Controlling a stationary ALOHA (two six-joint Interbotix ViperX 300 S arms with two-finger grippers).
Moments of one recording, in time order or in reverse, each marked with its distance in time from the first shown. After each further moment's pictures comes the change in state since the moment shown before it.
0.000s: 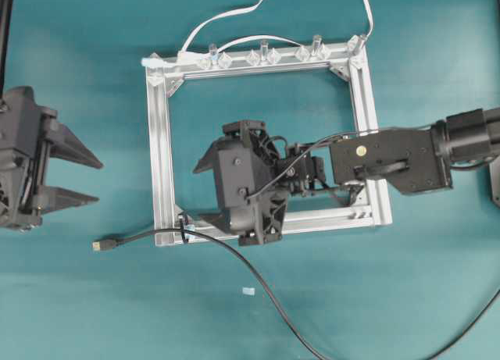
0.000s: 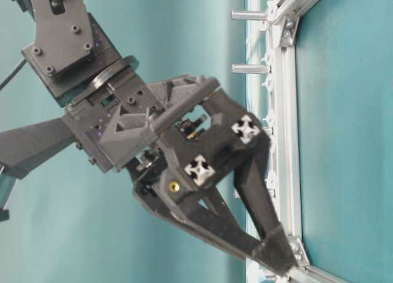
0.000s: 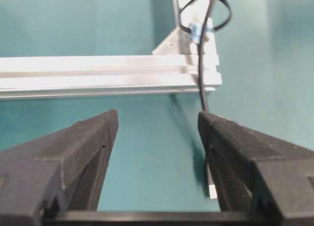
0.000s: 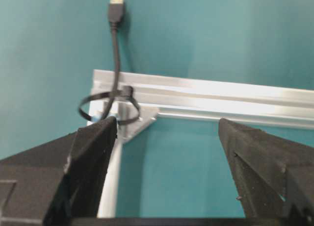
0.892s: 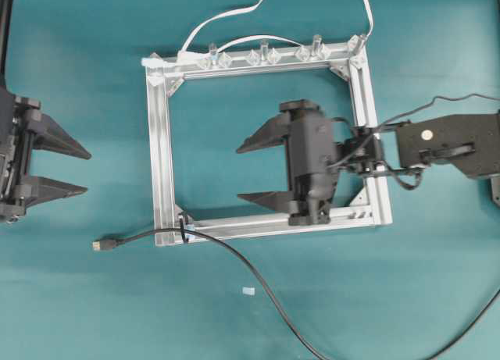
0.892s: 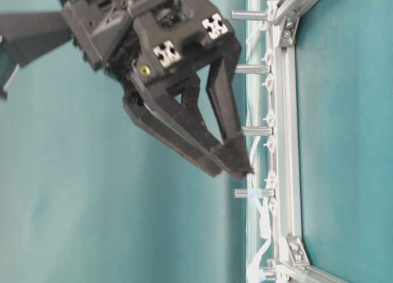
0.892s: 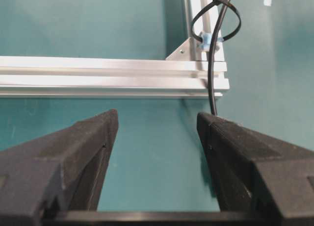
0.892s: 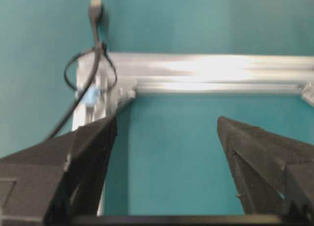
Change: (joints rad) left arm 0.026 -0.130 0.058 0.002 0.000 0.000; right arm -0.038 -0.192 0.327 0.000 -0.322 0.069
